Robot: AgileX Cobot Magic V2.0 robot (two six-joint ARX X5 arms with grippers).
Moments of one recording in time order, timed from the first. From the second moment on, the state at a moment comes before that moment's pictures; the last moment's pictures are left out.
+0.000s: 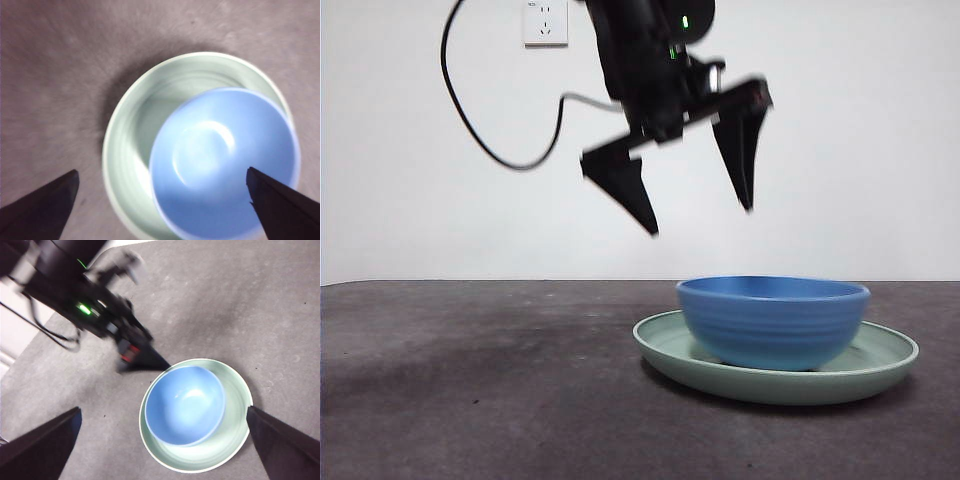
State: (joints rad) left arm -0.72 2.13 2.09 -1.14 0.16 -0.11; right arm -0.02 0.73 1.00 -0.85 -0.65 0.11
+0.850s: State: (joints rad) left arm -0.64 1.36 1.90 -1.38 0.16 0.04; right arm -0.02 0.73 1.00 -0.85 -0.65 0.11
